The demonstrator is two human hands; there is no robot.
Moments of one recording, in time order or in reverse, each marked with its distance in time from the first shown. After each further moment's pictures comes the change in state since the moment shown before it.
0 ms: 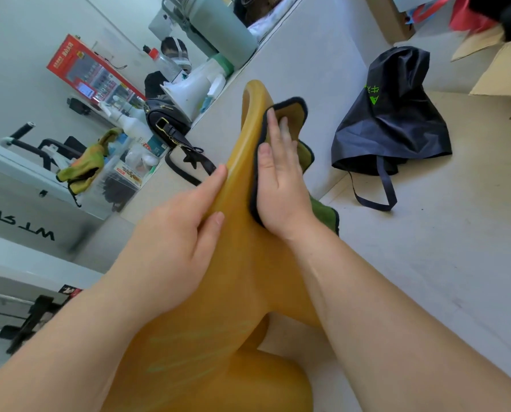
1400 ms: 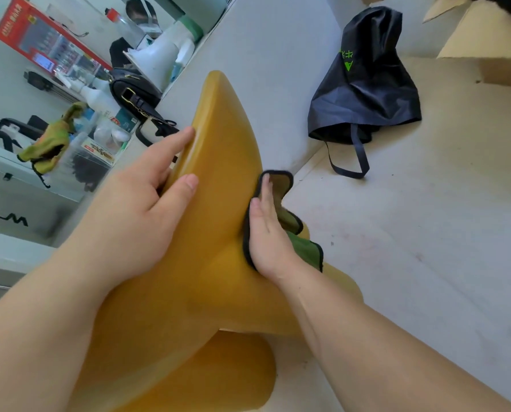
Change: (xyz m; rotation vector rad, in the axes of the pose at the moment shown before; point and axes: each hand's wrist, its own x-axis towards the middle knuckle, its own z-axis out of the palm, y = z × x) left_hand -0.006 0.029 -0.010 -0.218 -0.024 -0.192; right_hand -0.101 0.048 -0.007 0.113 -0.258 0.380
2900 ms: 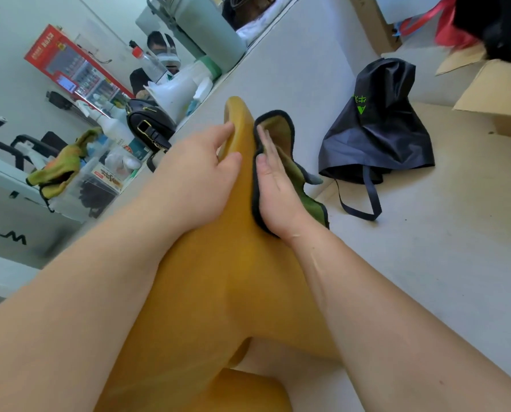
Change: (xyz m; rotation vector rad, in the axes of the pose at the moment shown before) left_hand 0.112 0.008 0.014 0.111 0.039 -0.002; right_hand 0.125 -0.056 -0.029 0.029 0.071 -0.412
